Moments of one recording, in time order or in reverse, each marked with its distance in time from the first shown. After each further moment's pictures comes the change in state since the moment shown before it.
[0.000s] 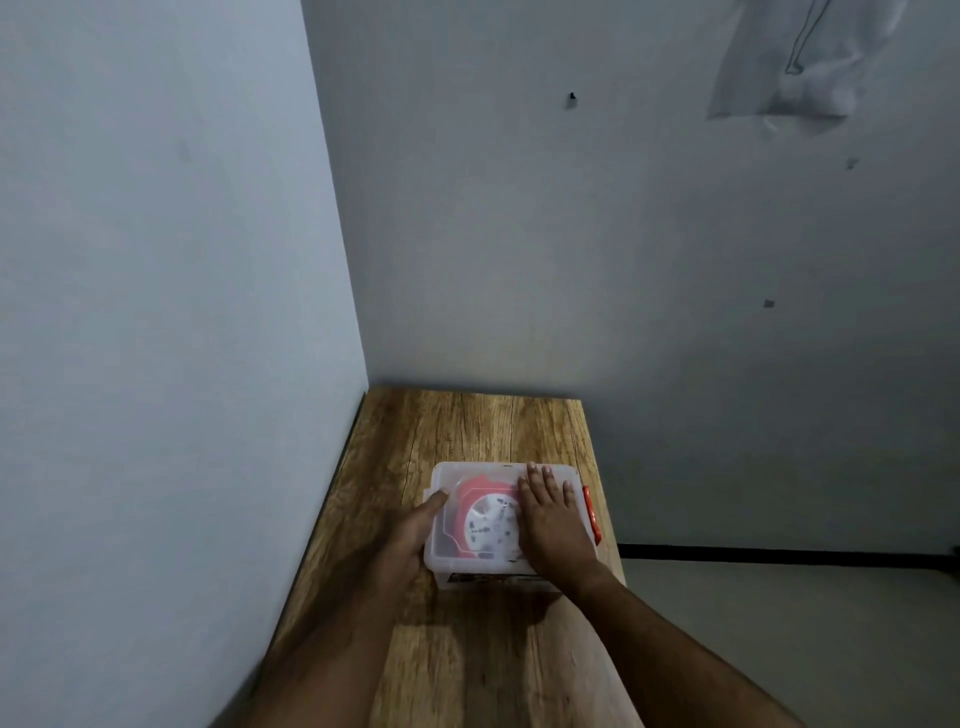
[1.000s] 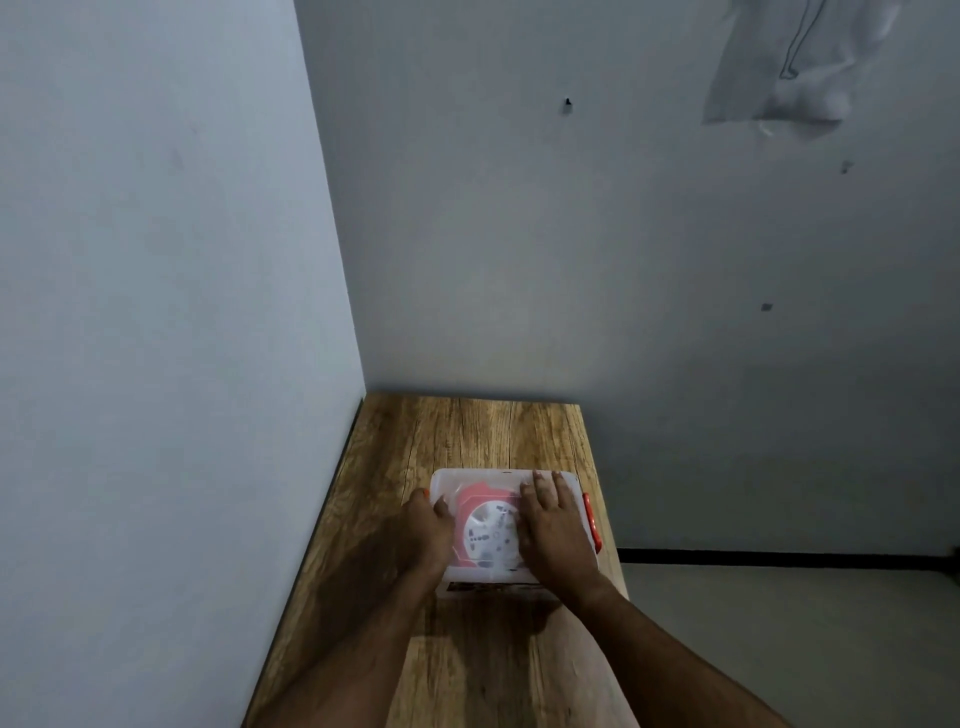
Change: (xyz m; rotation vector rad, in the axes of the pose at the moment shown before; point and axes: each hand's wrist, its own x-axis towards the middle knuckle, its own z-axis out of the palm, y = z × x) left_hand -0.026 0.007 0.037 0.594 0.435 0.417; right_hand -0.006 0.000 0.001 0.056 0.141 0.017
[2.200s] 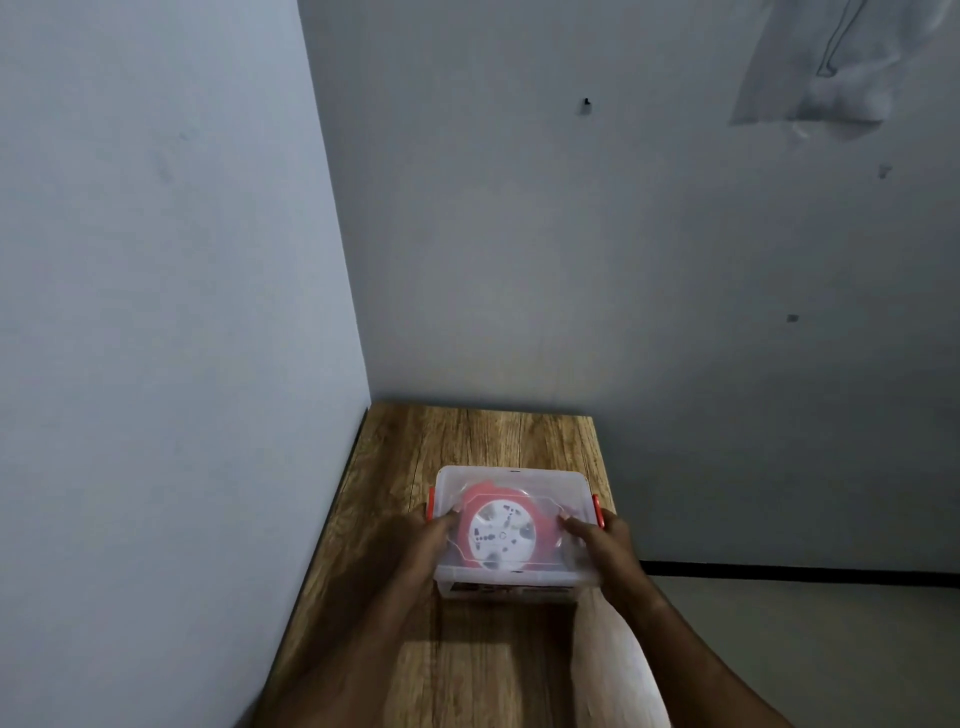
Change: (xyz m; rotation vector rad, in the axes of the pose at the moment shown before) left_hand 0.037 -0.003 -0.009 -0.288 -0.252 -0.194; right_hand 0.020 0.047 -0.012 1.375 0.019 0.553
